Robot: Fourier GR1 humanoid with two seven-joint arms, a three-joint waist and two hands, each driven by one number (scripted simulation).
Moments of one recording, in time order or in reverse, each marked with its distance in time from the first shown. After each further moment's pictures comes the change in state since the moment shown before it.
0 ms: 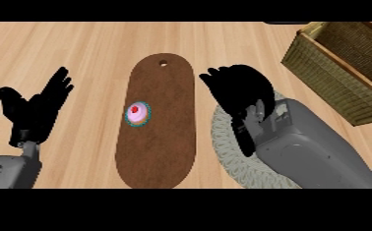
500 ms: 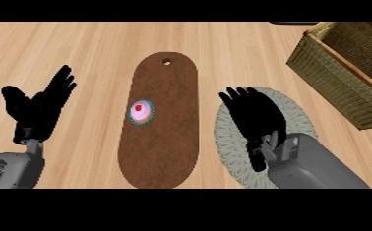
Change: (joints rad) left arm -0.018 -0.028 0.020 0.020 -0.026 -0.030 -0.016; right arm 0.282 -0.055 0.054 -0.057 0.301 -0.152 -0.177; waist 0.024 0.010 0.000
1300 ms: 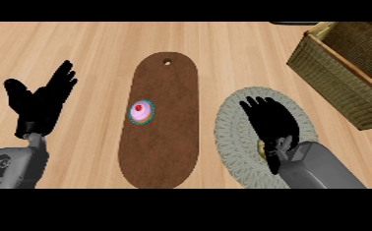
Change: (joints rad) left arm -0.035 -0.055 0.065 0.004 -0.071 -0.041 0.041; right arm 0.154 -0.026 -0.065 0.084 0.228 0.006 -0.185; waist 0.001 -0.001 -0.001
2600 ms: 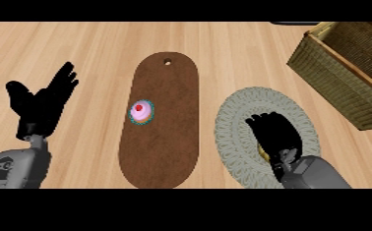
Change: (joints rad) left arm 0.009 -0.072 0.078 -0.024 -0.088 -0.067 0.021; right arm 0.126 0.032 -0.039 -0.008 0.225 0.051 -0.181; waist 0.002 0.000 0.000
